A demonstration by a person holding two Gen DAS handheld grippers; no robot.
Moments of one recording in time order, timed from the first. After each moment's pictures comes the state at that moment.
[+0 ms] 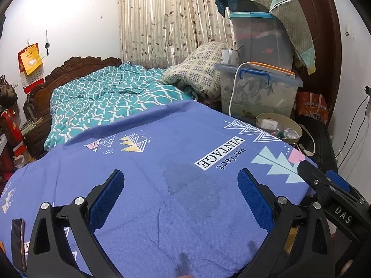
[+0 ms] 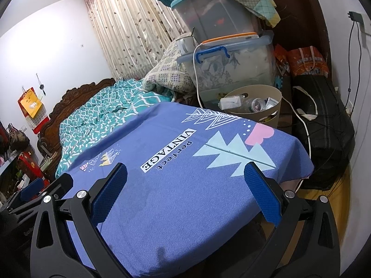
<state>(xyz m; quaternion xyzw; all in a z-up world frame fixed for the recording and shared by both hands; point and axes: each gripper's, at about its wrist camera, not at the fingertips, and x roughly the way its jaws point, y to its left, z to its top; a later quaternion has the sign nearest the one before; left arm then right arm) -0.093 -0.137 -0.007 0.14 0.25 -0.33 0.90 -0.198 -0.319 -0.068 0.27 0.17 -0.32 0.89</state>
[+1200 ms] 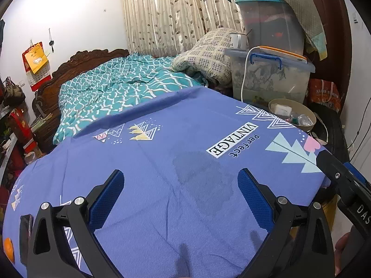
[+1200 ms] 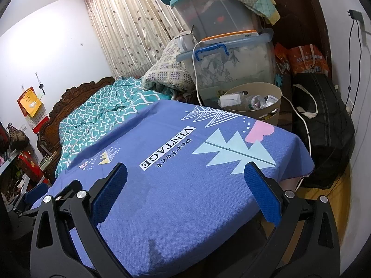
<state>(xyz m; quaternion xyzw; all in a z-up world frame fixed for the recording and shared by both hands) -0.085 -0.148 -0.023 0.17 0.27 -0.29 0.90 -0.197 -0.320 -0.068 0.27 0.17 -0.32 0.89</state>
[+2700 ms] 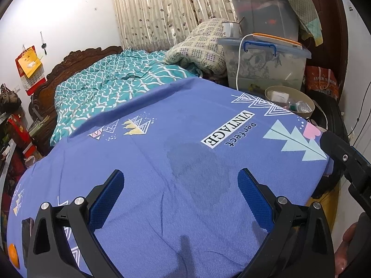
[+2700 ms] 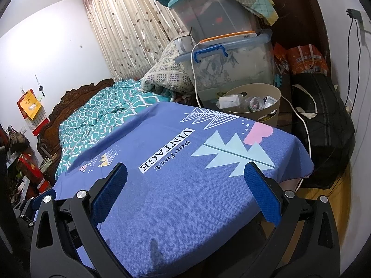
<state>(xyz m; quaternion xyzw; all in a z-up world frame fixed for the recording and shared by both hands) -0.088 -0.159 -0.037 0.20 0.29 -0.29 0.89 -0.200 -0.319 -0.071 0.27 0.16 -0.32 0.90</state>
